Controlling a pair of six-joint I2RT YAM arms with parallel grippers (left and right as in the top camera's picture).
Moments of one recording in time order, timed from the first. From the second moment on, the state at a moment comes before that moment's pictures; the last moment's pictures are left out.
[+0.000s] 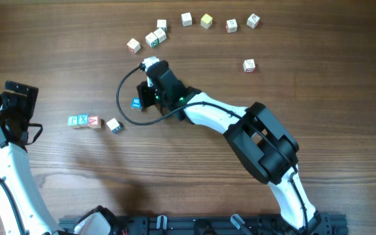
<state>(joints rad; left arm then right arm) 0.63 1.26 1.08 -0.68 0.13 -0.72 0.77 2.25 1.49 0.11 -0.18 0.47</state>
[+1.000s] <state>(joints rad) 0.63 1.26 1.08 -0.68 0.13 -0.72 0.77 2.28 1.49 0.11 -0.40 0.39</state>
